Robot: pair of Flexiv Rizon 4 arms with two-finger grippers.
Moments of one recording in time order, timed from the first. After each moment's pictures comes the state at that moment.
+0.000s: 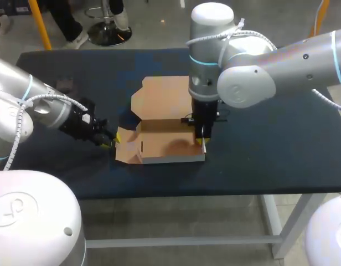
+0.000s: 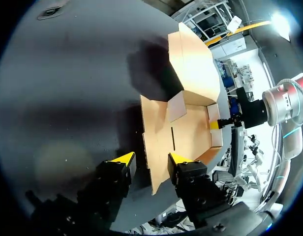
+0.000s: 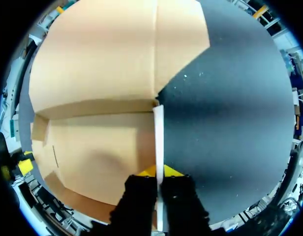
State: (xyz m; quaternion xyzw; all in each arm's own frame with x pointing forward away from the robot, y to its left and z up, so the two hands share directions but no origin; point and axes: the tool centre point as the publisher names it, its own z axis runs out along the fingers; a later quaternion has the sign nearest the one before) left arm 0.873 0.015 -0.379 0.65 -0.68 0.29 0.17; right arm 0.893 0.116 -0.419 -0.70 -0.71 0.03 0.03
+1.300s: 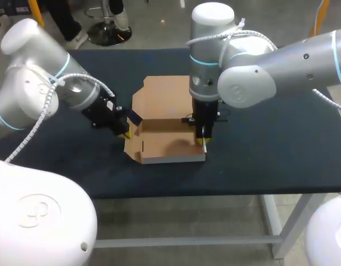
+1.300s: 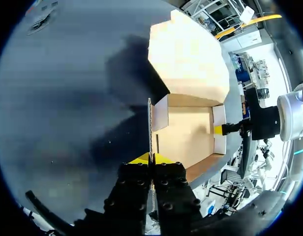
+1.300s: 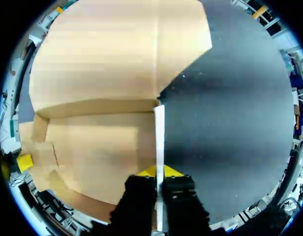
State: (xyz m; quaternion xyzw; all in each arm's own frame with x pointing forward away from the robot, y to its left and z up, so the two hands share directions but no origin) left arm 0.887 -0.030 -0.362 0.67 -0.70 0.21 0.14; right arm 0.893 0.114 -0.419 -0.70 -0.71 0.03 0.03
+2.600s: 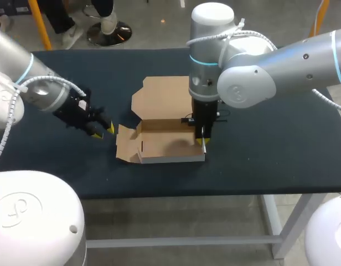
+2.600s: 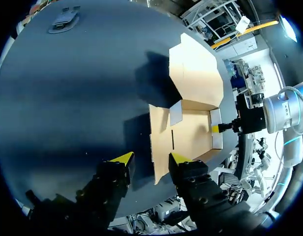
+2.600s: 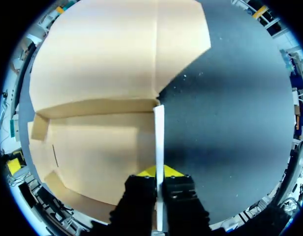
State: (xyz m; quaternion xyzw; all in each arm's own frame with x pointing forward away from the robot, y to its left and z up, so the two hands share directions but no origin) left arm 0.875 0.035 -0.339 0.67 -0.68 0.25 0.13; right arm 0.892 0.115 -0.419 -0.70 -0.71 0.03 0.03
